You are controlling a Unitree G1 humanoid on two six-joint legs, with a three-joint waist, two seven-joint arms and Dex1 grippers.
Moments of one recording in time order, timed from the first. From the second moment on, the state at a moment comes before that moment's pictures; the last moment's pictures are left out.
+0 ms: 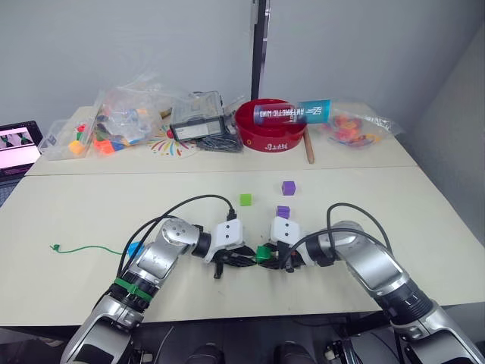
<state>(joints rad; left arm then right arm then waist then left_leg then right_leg) -0.55 0.46 -0.36 0.15 -0.08 0.22 -1.22 -0.52 -0.58 0.41 -0.17 0.08 0.61 1.08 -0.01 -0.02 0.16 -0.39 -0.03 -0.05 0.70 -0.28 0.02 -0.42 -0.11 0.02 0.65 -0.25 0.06</state>
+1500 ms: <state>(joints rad) -0.58 0.36 -0.37 0.29 -0.12 0.13 -1.22 -0.37 -0.73 0.23 -0.28 0.26 0.57 1.10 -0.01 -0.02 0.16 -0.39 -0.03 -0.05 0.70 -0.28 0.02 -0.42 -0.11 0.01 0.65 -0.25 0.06</state>
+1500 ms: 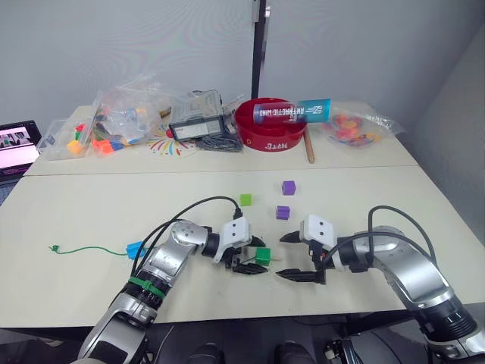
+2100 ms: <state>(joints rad) -0.58 0.38 -0.36 0.29 -0.12 0.12 -1.25 -0.42 -0.69 0.30 -0.11 0.19 0.47 1.11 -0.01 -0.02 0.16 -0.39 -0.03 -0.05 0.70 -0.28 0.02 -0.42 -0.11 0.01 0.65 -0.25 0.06</state>
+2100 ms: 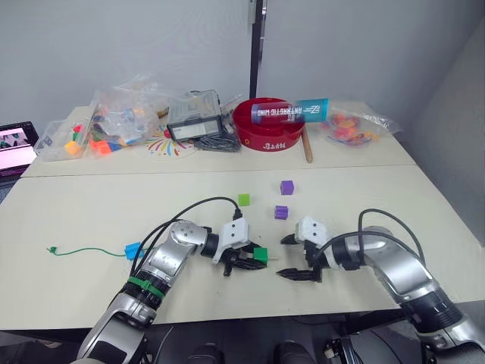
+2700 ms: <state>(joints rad) -0.58 0.39 -0.36 0.29 -0.12 0.11 -1.26 -0.44 -0.67 0.31 -0.07 0.18 0.42 1.15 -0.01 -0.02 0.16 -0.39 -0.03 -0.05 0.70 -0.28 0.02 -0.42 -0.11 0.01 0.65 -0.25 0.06</state>
